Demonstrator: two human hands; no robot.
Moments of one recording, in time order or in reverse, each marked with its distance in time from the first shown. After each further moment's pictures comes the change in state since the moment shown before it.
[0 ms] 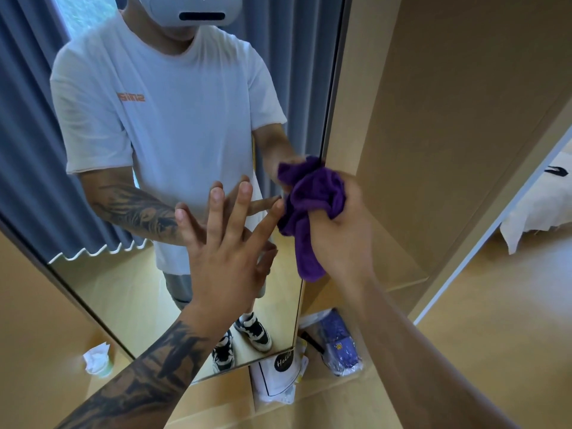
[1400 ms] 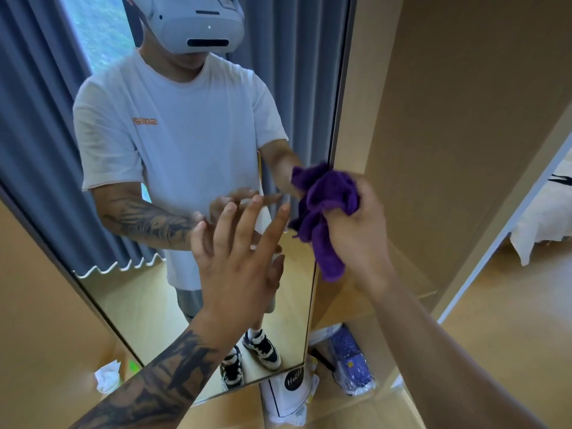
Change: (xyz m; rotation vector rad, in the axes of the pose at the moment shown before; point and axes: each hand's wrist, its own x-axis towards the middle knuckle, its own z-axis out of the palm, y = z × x) left_hand 0.020 0.006 -0.031 0.000 0.008 -0.068; right_hand 0.019 -0.022 -0.011 0.052 -0.035 0.000
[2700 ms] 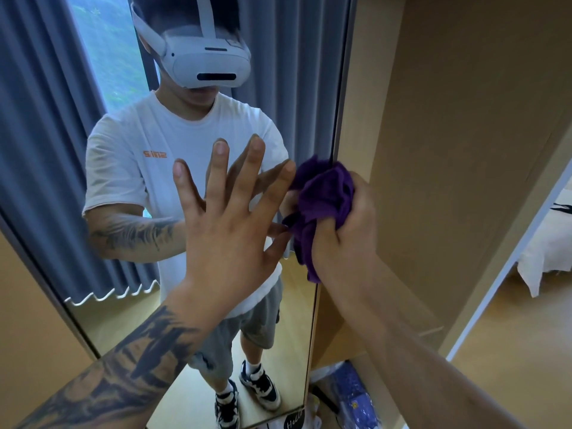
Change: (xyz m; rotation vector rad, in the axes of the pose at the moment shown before) left_hand 0.103 -0.017 -0.029 0.105 0.100 0.129; right_hand 0.016 -0.036 0.017 -0.100 0.132 -0.298
